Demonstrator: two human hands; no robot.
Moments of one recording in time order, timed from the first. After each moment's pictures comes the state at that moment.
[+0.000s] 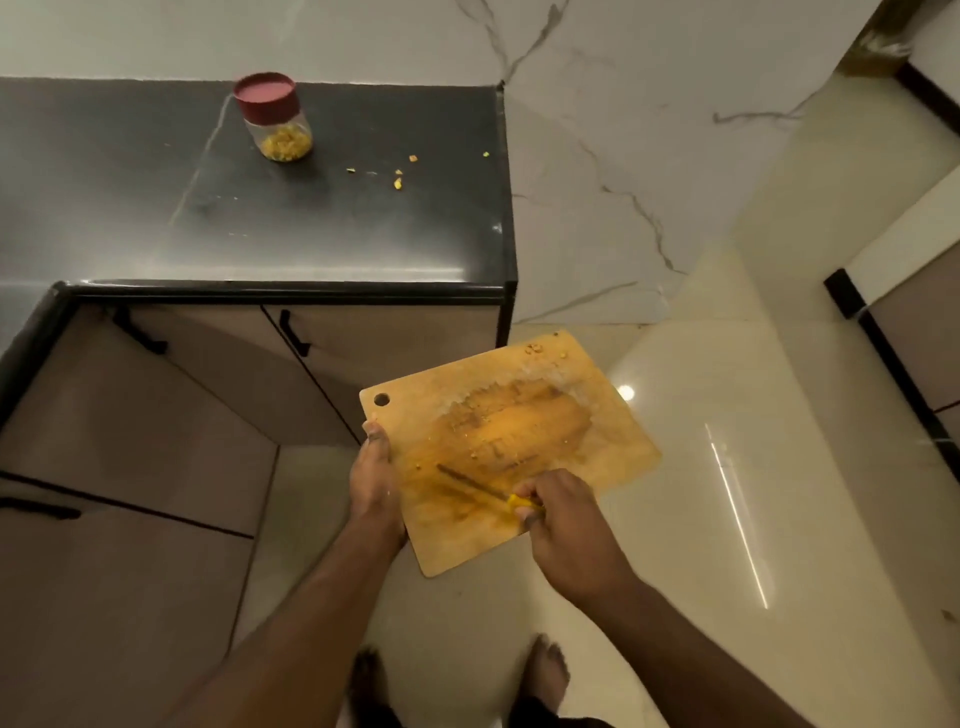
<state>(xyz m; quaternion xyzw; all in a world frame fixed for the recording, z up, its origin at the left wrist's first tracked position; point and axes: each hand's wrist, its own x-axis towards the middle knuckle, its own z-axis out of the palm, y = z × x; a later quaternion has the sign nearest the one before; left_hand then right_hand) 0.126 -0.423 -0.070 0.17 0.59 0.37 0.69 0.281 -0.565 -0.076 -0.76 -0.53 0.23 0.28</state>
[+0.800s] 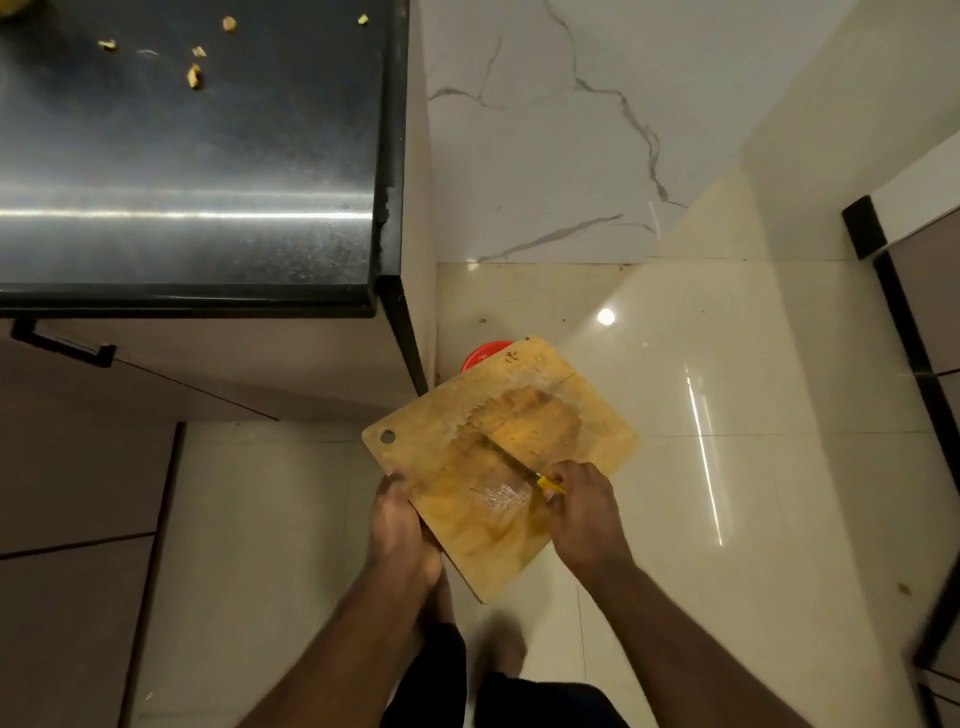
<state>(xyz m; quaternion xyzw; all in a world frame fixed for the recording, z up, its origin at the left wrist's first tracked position) 0.308 -0.410 -0.220 0.03 0.62 0.30 0.73 0.477 -0.508 -0.233 -0.86 -0.40 0.27 0.17</state>
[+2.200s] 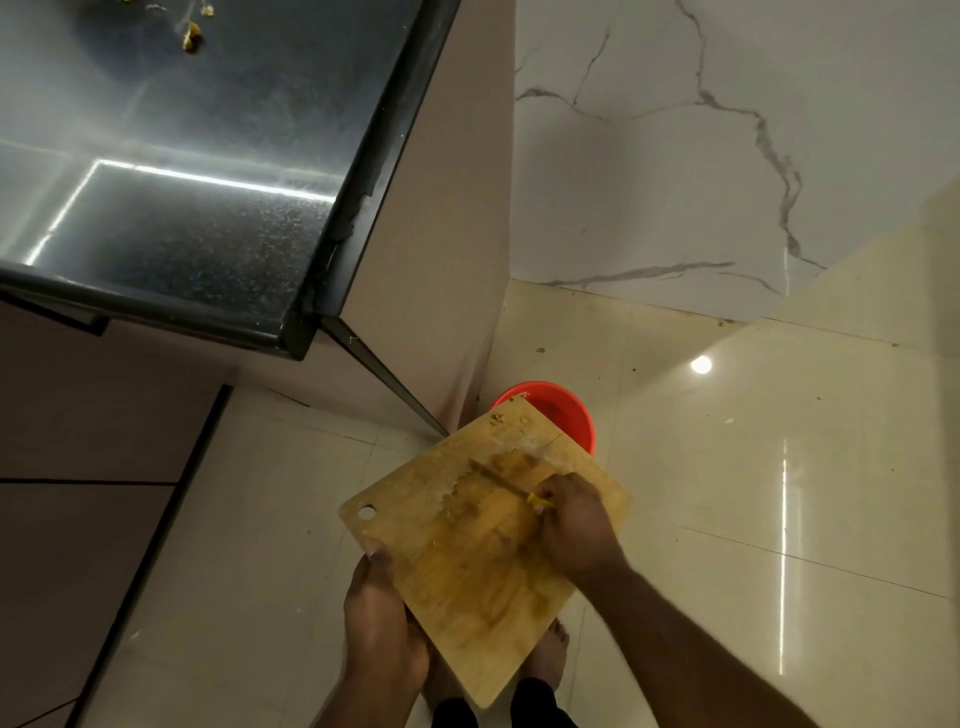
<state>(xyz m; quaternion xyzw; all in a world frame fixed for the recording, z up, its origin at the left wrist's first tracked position) 0.376 -0.427 -0.259 -0.03 0.66 0.40 0.63 0.579 -0.412 -0.340 -0.76 -0.50 0.39 0.14</state>
